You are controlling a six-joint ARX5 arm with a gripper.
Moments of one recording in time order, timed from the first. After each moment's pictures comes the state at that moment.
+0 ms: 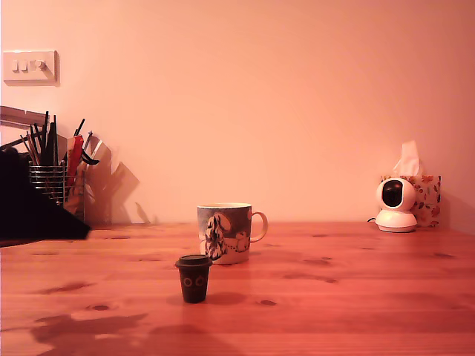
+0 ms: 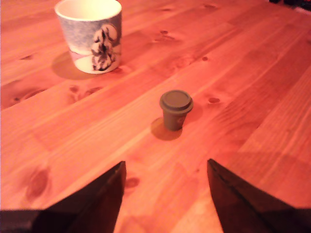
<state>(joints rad) -0.33 1.12 0.18 0.43 0.52 0.16</state>
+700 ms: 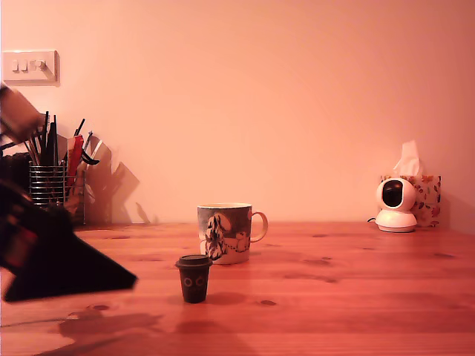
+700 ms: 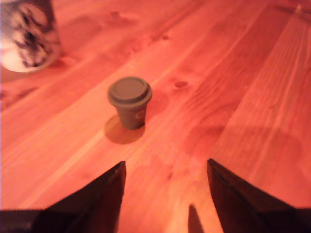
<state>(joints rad) -0.47 1.51 0.22 0.74 0.51 0.22</state>
